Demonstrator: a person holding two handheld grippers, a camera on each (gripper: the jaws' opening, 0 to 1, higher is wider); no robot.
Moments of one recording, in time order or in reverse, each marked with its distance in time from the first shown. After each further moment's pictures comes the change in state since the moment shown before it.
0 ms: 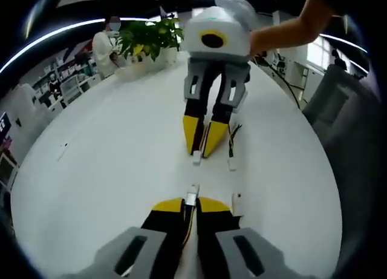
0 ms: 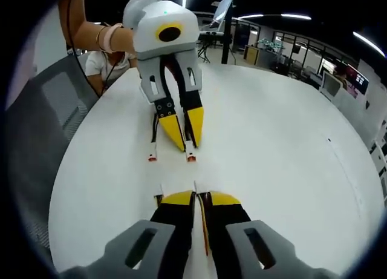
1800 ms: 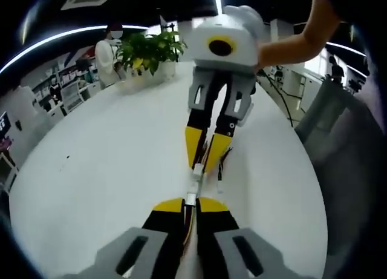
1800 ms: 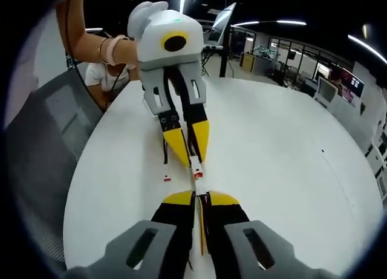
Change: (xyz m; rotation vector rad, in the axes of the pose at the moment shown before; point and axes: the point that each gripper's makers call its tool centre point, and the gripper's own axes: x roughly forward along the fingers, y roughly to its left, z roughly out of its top) left arm -0.018 -0.012 0.035 -0.032 -0.082 -0.012; right arm -0.017 0.015 0.031 0.008 -0.056 -0.027
